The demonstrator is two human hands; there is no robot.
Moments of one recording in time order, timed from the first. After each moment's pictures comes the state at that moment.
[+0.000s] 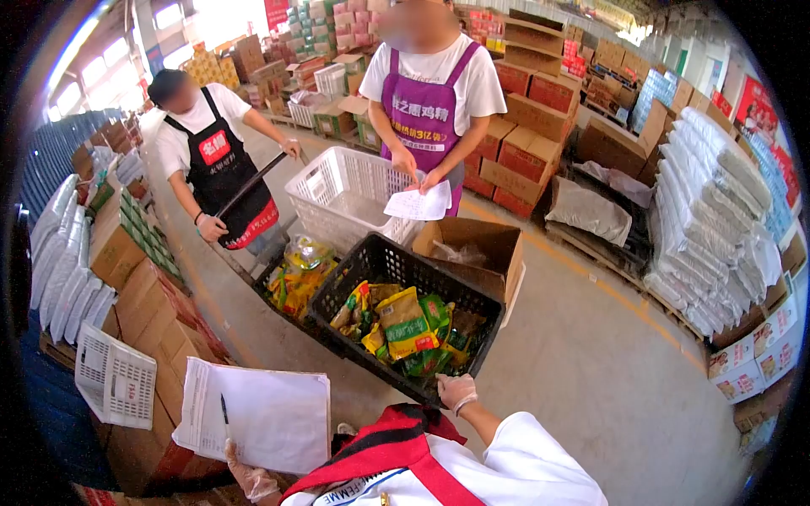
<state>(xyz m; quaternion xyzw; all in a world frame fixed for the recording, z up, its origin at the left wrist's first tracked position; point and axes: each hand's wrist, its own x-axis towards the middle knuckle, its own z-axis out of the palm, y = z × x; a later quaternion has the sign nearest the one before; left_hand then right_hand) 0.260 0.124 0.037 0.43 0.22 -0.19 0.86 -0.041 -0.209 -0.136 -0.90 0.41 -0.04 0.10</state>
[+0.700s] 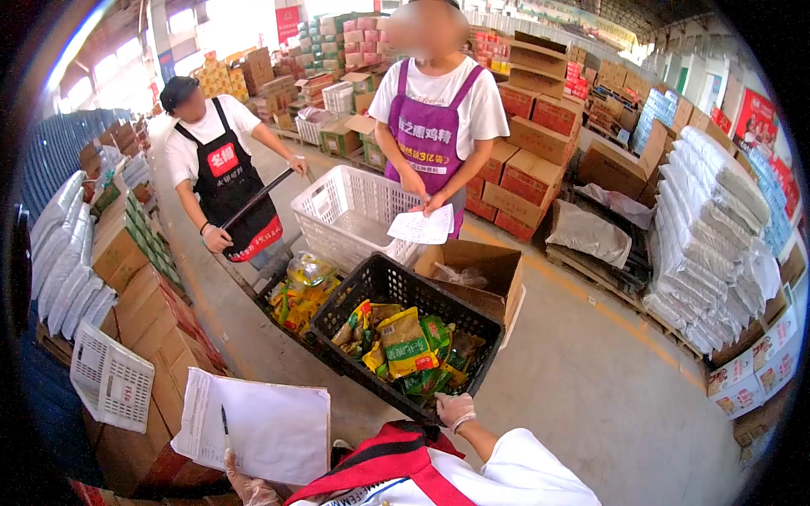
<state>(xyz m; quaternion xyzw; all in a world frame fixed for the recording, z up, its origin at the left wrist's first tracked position) 0.261 0.129 0.017 0.40 0.23 -0.17 0.87 -0.041 -0.212 -0.141 -0.90 0.41 0.00 0.11</state>
